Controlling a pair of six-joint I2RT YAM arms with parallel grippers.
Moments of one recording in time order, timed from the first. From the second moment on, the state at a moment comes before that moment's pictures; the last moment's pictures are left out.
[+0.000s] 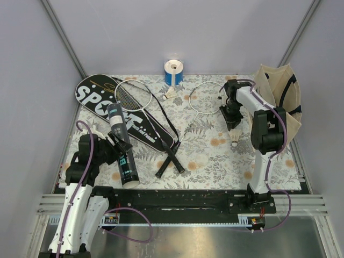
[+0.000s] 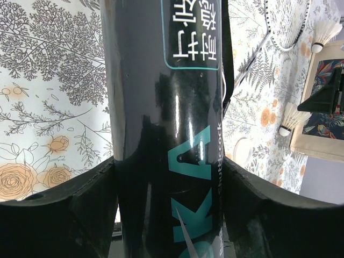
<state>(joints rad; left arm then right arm) -0.05 0.54 0.62 -0.75 0.25 -0.72 0.16 2.07 1.67 -1.11 0.00 -0.11</state>
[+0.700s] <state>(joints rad) -0.05 0.60 0.65 -0.78 0.20 -0.91 0.16 1.62 1.39 -0.96 -0.20 0.09</state>
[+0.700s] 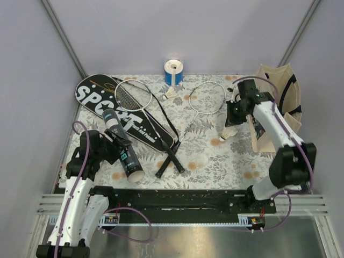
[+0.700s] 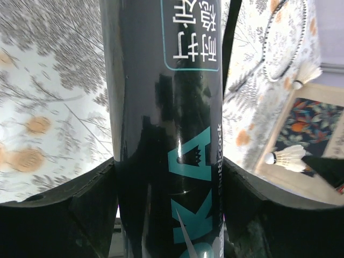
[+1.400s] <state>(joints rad) -0.05 0.77 0.79 -0.93 0.10 -1.50 0.67 0.70 0.50 0.26 -0.19 0.33</state>
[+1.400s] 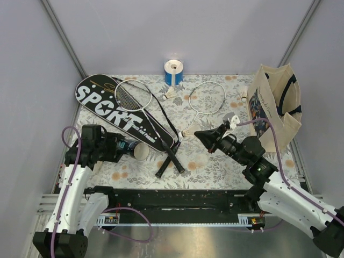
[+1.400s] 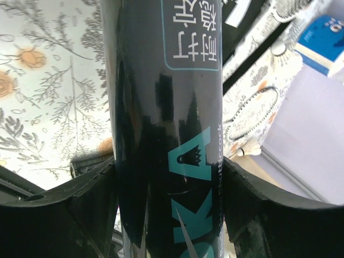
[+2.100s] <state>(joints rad) -0.05 0.80 0.78 -1.00 0.05 -1.61 1.33 1.14 0.65 0.74 0.15 -0.32</state>
